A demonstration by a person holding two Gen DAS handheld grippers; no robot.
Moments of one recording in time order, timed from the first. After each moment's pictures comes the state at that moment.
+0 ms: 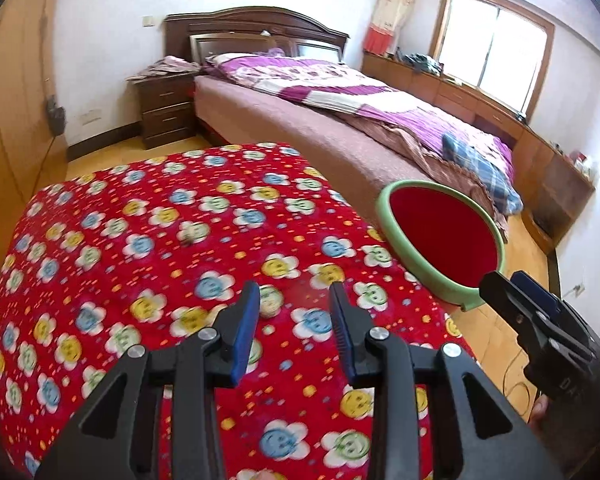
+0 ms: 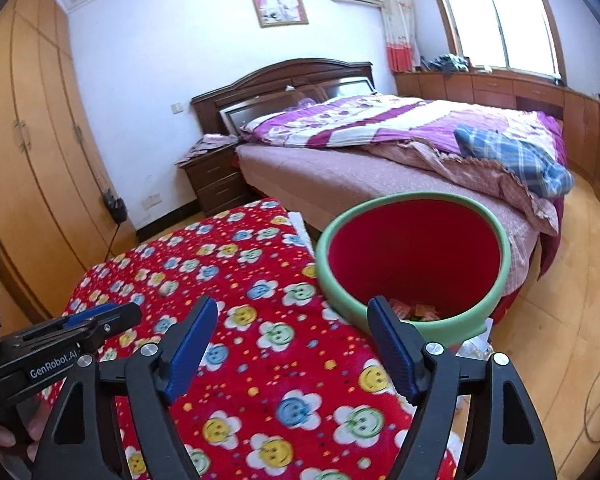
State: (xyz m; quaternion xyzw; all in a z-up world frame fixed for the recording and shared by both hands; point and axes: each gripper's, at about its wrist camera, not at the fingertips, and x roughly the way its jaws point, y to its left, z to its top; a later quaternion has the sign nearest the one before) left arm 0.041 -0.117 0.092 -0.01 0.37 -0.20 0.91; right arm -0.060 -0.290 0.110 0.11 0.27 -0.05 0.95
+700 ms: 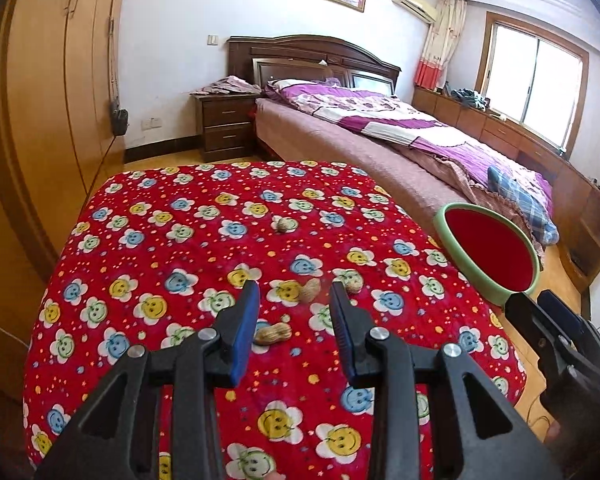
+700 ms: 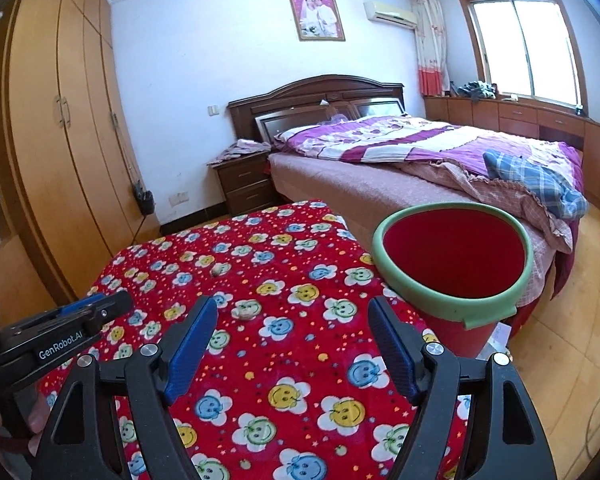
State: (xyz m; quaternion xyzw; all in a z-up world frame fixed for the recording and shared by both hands) left arm -0.009 -0.053 0.087 -0.03 0.32 -0.10 0.94; right arm -0.095 -0.230 0.104 0.08 0.24 -0.02 0.97
